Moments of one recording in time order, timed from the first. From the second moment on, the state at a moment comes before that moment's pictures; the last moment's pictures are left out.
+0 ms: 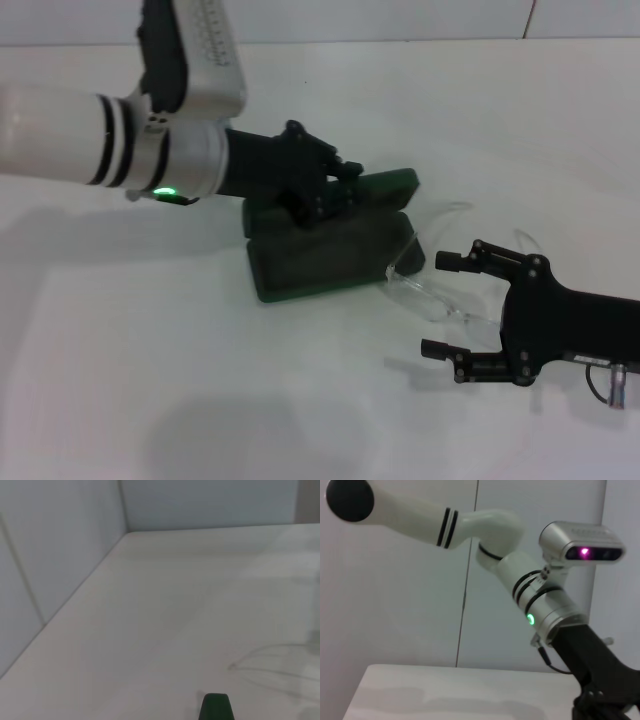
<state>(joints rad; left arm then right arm) -0.64 -2.08 1.32 0.87 1.93 1.16 -1.48 0.42 2.00 -1.37 -0.35 -1.24 -1.58 0.60</state>
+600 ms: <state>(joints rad) -0.71 -2.09 1.47 0.86 1.92 1.11 -1.48 0.41 2.00 -1.37 -0.34 -1.24 -1.59 0.58</state>
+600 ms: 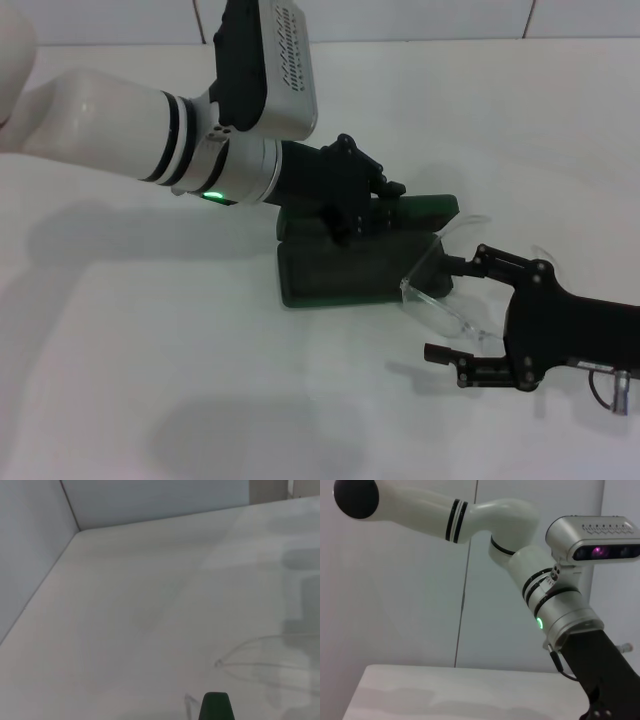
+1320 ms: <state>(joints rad) -0.42 -2.09 1.47 1.05 1.59 1.10 -1.32 0.38 1.96 -1.36 -0.50 -1.25 -1.65 0.85</state>
